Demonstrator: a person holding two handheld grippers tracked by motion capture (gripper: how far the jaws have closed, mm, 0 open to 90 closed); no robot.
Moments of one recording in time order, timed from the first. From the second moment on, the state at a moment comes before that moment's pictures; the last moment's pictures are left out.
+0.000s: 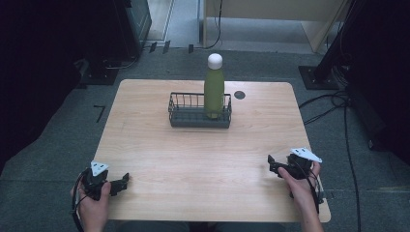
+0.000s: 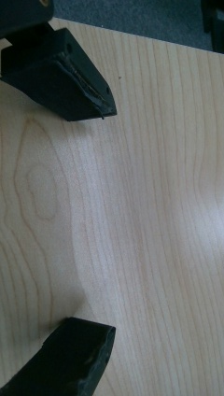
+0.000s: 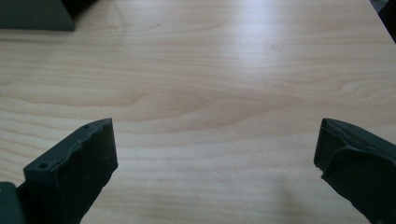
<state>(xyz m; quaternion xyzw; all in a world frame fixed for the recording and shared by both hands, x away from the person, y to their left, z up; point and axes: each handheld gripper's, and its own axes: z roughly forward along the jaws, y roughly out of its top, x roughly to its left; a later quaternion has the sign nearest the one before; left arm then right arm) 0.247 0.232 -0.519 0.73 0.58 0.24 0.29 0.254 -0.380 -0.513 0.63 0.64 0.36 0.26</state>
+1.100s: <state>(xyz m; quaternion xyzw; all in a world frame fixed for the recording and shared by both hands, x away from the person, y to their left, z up) 0.247 0.232 -0.519 0.73 0.58 0.24 0.29 0.220 -0.420 -0.528 0.66 0.65 0.28 0.27</state>
